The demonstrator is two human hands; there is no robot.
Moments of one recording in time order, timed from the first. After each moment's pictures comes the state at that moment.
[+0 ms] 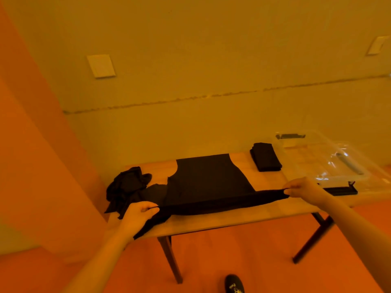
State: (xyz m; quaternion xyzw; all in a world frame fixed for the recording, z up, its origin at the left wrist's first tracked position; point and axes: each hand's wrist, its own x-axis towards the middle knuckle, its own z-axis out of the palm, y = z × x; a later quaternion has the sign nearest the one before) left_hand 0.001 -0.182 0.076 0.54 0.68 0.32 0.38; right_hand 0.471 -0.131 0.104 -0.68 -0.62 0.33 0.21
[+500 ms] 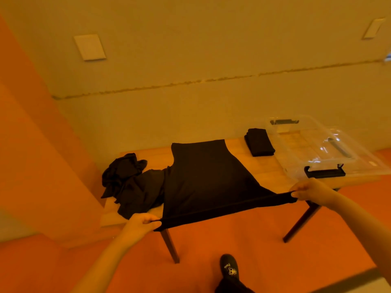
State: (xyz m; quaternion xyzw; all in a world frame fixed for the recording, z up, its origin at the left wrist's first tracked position) left_hand 0.013 -0.236 0.046 0.56 0.67 0.23 0.44; right_hand 0.492 -0.181 0.101 -0.69 -0.61 0.37 0.12
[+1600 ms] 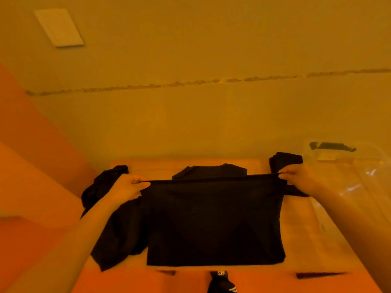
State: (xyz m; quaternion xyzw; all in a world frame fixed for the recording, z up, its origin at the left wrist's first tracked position) left_hand 0.013 0.025 0.081 0.48 0.75 0.23 0.40; right_hand 0.466 0.114 0.076 -0.68 -0.63 0.34 0.17
